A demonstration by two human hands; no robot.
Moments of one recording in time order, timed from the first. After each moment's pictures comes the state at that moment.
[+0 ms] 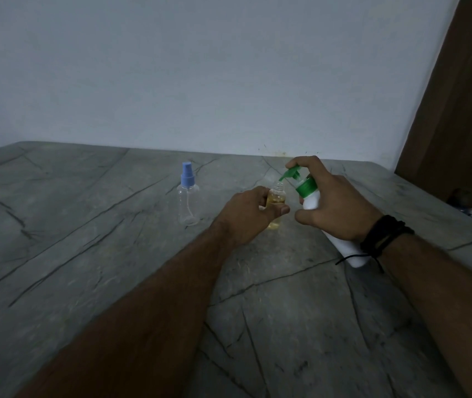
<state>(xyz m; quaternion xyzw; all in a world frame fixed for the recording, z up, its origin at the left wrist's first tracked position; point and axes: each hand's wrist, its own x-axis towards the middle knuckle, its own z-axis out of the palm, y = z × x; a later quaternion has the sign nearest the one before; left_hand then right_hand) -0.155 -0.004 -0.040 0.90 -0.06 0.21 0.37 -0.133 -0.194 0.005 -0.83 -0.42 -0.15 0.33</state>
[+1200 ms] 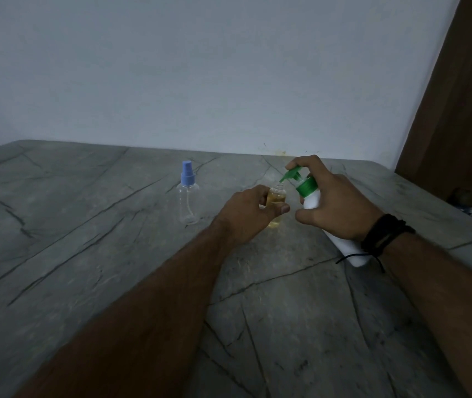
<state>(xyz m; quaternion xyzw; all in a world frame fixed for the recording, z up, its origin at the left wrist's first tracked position) -0.152 -0.003 -0.042 0.90 -0.06 0.21 0.37 -0.134 -0.195 0.006 -0.84 -0.41 -0.15 0.33</state>
